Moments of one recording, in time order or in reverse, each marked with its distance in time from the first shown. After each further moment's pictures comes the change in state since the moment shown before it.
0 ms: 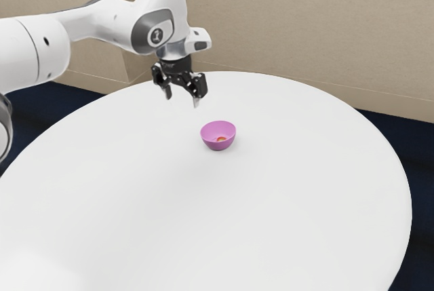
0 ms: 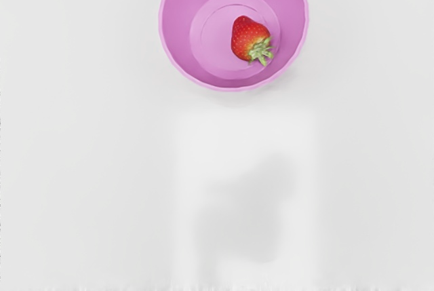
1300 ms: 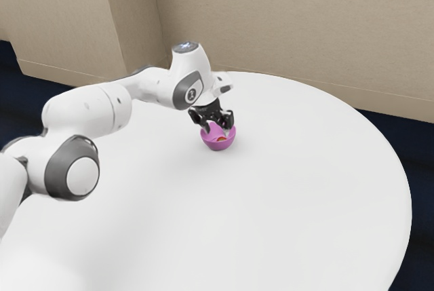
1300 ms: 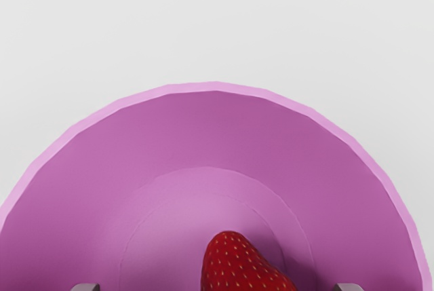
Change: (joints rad) arm -0.002 0.669 -0.002 0.558 -0.030 0.257 -0.007
